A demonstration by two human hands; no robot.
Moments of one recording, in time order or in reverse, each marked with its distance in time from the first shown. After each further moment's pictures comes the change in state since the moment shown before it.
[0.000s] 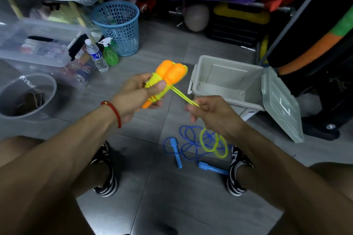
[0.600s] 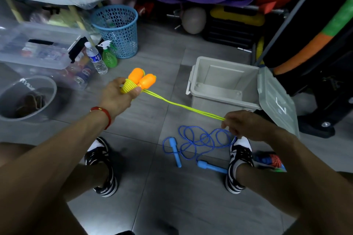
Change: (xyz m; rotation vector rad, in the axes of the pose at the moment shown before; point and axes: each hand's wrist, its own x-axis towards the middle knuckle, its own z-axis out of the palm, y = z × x) left_hand 0.007 -0.040 -0.038 0.322 0.376 -0.009; right_hand 0.001 0.105 -0.088 -0.382 -0.191 0.138
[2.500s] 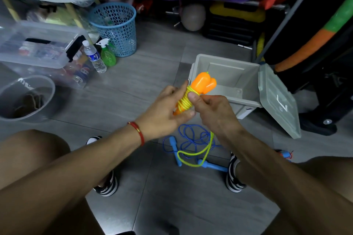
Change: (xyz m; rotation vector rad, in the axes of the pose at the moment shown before) left_hand -0.060 0.047 0.069 0.199 -0.424 0.513; right_hand -0.022 -0.141 0.055 0.548 0.425 -0.085
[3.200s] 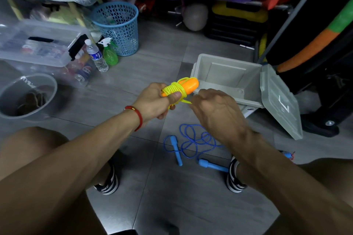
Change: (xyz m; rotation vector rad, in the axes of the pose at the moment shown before) left_hand 0.018 -0.013 -0.019 -0.377 0.057 -0.468; right_hand 0.013 0.006 -0.006 -1.263 0.107 -0.782
